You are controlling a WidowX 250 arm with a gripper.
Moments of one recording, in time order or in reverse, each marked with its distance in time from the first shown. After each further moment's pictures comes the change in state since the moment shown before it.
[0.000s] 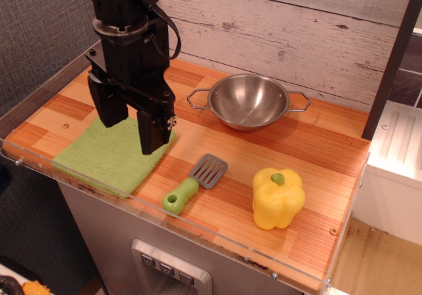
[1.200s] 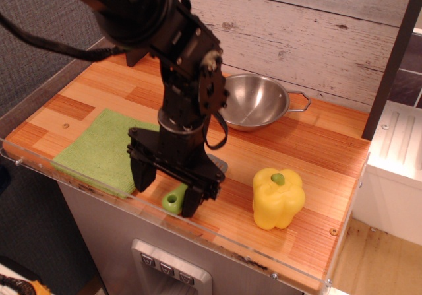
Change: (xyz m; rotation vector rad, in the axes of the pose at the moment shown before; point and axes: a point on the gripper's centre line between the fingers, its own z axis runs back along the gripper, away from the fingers) arm 0.009 -0.033 -0.080 0.137 0.060 0.212
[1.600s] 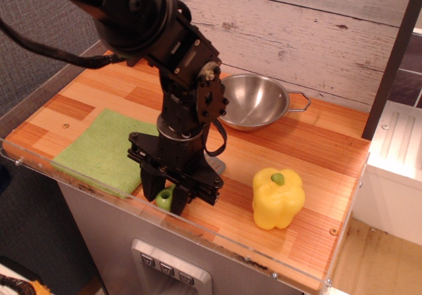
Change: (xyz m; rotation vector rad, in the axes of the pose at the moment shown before) arm -0.001 0.001 -0.004 -0.006 -0.015 -0.015
